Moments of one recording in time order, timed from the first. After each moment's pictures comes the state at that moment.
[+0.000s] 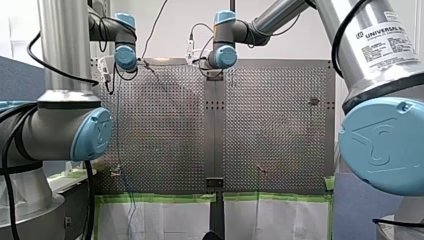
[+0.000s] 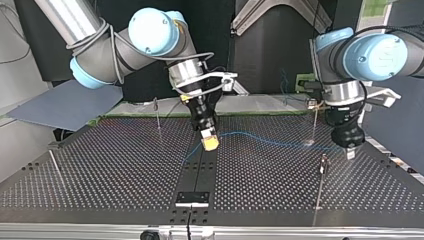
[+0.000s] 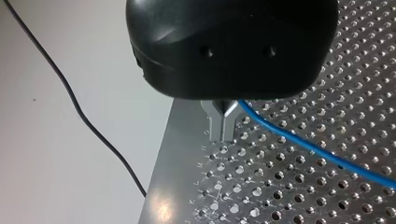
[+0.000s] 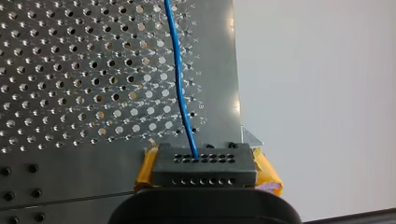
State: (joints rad) left arm 0.04 -1.47 -1.82 -2.88 -1.80 -1.76; right arm 2.39 -1.20 1.31 -0.28 1.64 1.60
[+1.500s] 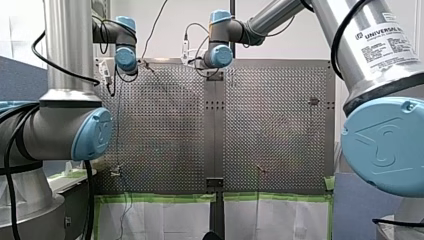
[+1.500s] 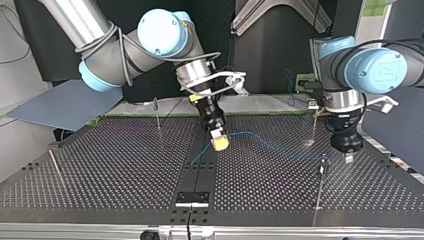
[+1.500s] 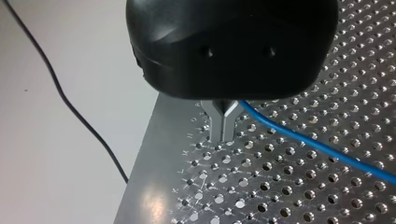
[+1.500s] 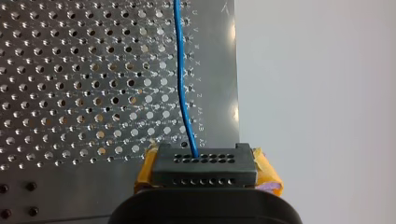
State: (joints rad) left arm 0.05 -1.51 -1.78 -2.92 -1.77 -1.80; right arm 2.42 -1.17 1.26 -0.26 1.64 1.56
